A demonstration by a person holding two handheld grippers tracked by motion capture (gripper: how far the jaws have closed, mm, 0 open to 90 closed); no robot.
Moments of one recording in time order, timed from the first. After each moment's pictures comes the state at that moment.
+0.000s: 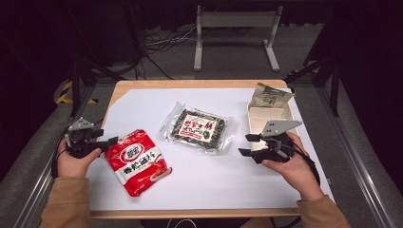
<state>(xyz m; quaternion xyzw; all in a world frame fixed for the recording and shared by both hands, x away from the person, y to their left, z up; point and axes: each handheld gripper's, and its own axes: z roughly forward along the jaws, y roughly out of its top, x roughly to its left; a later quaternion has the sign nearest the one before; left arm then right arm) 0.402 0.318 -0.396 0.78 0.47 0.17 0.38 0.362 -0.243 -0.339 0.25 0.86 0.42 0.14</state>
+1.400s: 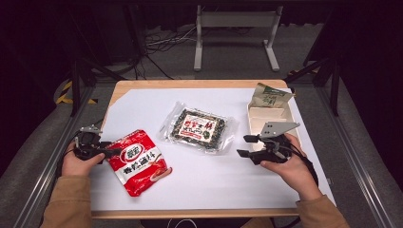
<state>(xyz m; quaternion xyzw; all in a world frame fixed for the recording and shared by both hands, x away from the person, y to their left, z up) 0.418 0.323 -0.432 0.82 0.47 0.07 0.32 0.364 -0.242 -0.347 0.24 0.86 0.43 0.14</state>
